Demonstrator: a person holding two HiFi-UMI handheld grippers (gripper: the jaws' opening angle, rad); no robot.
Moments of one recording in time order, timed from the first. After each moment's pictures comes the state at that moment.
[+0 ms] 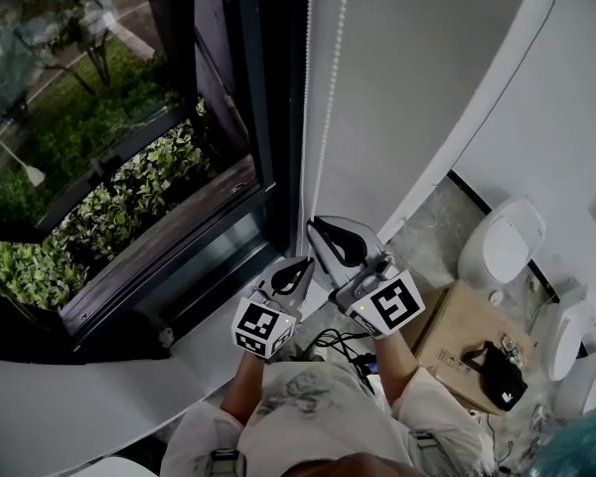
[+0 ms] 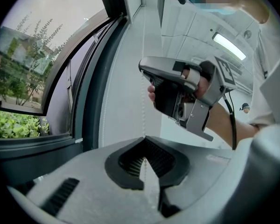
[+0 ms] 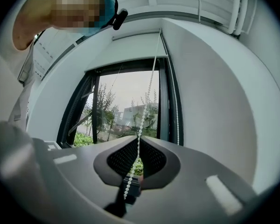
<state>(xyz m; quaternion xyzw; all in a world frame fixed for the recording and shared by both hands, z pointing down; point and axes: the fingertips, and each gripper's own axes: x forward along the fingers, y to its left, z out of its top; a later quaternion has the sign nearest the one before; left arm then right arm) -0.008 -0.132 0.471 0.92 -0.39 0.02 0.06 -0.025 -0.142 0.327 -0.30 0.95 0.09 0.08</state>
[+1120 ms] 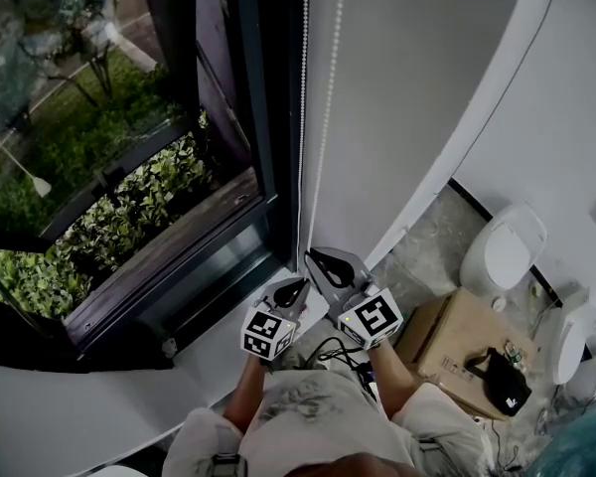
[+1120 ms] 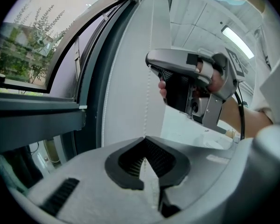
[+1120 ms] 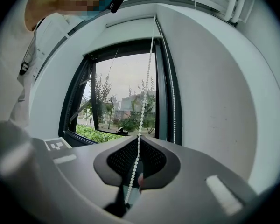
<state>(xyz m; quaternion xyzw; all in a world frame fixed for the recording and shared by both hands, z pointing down) -0.016 -0.136 0.562 0.91 -0.39 0.08 0.12 -0.029 -0.147 0.416 -0.32 0.95 0.04 0.02</state>
